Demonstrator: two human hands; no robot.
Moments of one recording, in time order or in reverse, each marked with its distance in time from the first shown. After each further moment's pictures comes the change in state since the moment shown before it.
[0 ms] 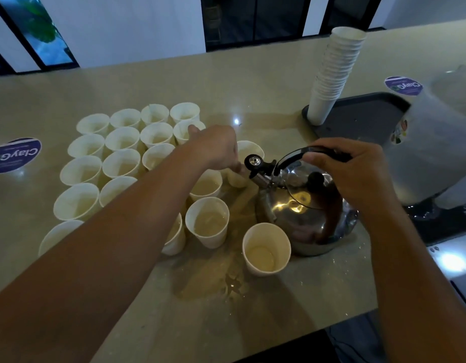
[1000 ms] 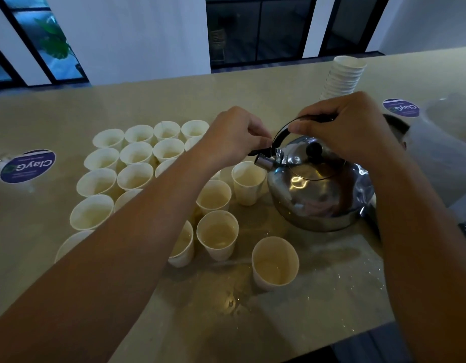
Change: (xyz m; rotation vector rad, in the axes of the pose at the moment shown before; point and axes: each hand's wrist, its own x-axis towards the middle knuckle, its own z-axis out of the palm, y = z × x) left_hand -0.024 0.013 -0.044 -0.633 0.233 0.174; right_hand 0.062 -0.069 -0.005 -0.249 -0.138 -0.186
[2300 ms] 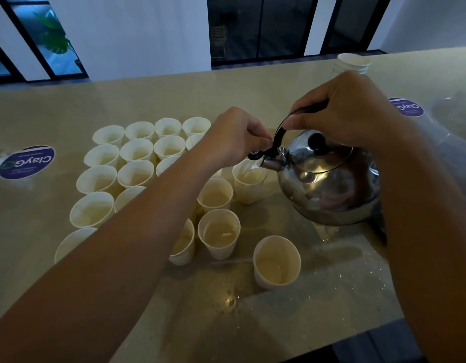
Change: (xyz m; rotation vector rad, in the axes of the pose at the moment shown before) left_hand -0.002 -0.005 0.002 -0.055 -0.022 -0.052; right_hand 0.023 -0.014 -0.007 -0.209 -0.132 -0.106
